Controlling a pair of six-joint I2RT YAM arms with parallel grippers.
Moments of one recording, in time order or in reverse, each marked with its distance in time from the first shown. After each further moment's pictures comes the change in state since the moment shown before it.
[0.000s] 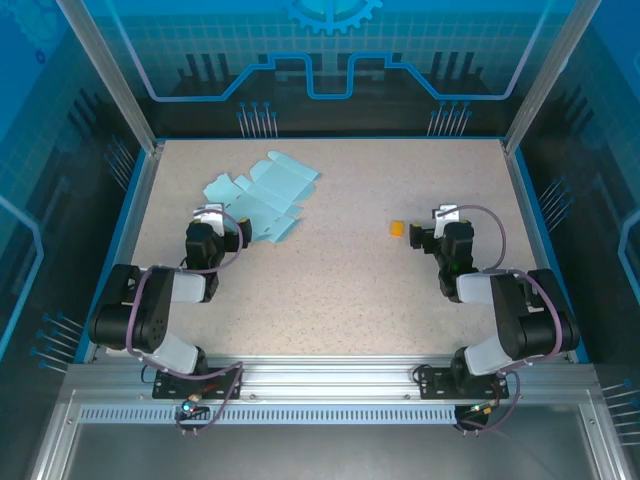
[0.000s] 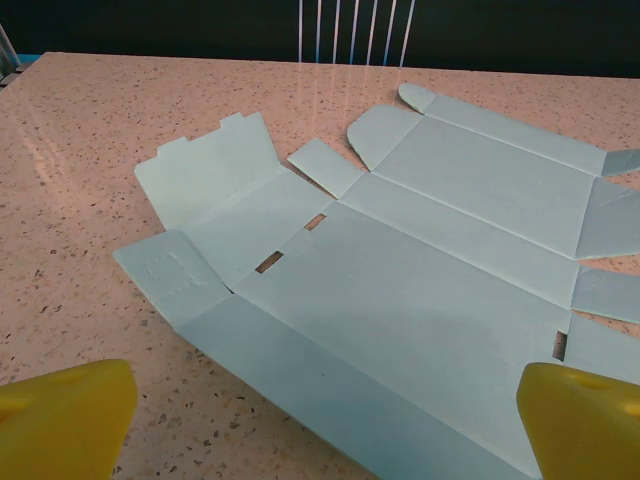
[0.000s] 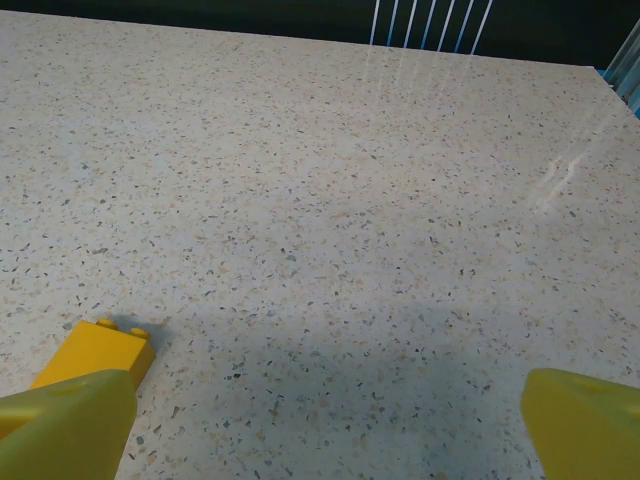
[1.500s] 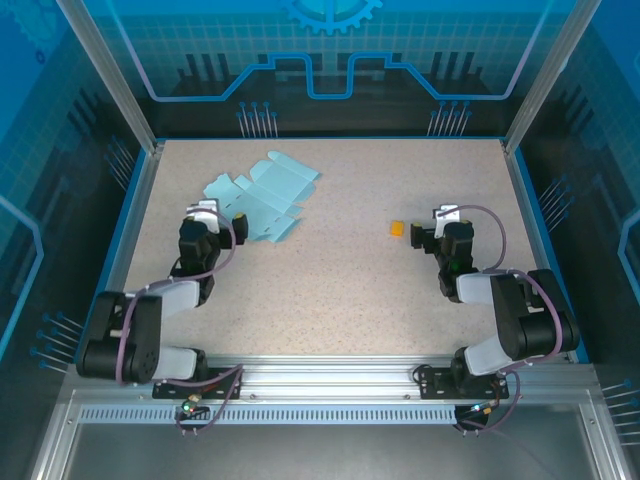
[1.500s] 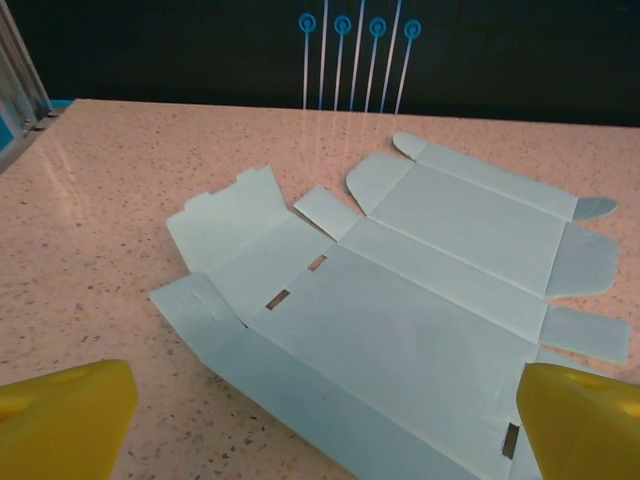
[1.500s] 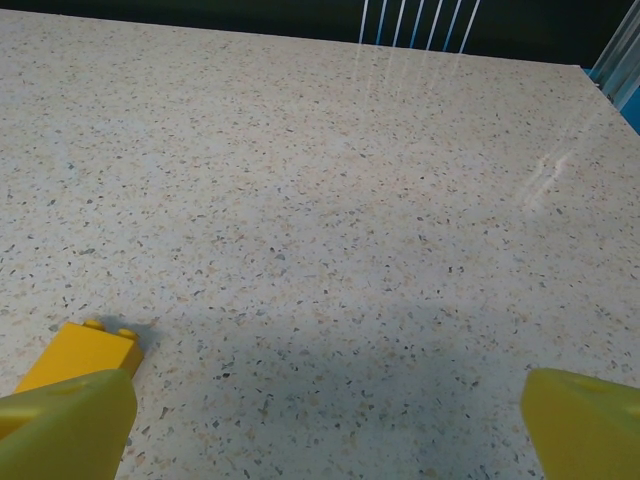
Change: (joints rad) left arm 0.000 -0.217 0.005 -0.172 -0.018 -0.014; right arm 0.003 -0.003 0.000 -0.004 0.024 0.000
